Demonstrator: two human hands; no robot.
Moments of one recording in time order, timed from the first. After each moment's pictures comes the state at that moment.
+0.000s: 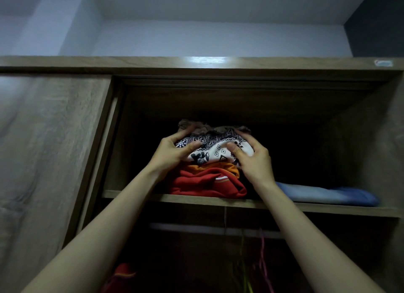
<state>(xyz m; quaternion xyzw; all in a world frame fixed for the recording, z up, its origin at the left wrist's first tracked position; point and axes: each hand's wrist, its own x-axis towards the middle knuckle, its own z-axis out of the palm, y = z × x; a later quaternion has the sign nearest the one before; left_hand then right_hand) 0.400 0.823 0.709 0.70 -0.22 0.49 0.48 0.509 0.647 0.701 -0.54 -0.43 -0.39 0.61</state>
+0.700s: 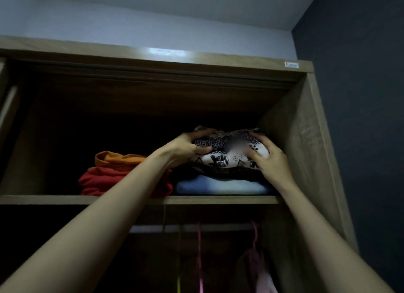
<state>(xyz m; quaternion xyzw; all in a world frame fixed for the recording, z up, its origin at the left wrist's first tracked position) 0.499 0.675 0.743 0.79 -0.26 0.24 0.49 0.569 0.452 0.689 -0.62 -0.37 -0.46 0.52</state>
